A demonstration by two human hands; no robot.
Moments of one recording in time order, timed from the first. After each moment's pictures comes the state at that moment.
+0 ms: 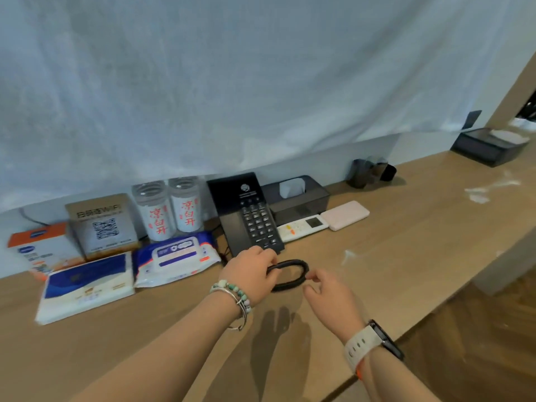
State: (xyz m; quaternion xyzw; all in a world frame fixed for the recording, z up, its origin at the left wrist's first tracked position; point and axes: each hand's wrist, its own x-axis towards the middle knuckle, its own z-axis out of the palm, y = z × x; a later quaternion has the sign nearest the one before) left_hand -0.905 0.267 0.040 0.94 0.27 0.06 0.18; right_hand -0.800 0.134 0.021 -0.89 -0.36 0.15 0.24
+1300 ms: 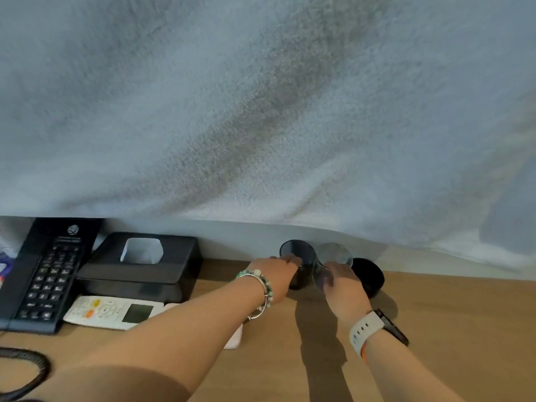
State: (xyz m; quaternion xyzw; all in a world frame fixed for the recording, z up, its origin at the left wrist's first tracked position) left_hand -0.355 0.297 0.031 0.90 0.43 -0.08 0.07; right_hand -0.206 0.246 -0.006 -0.77 -0.59 0.15 0.20
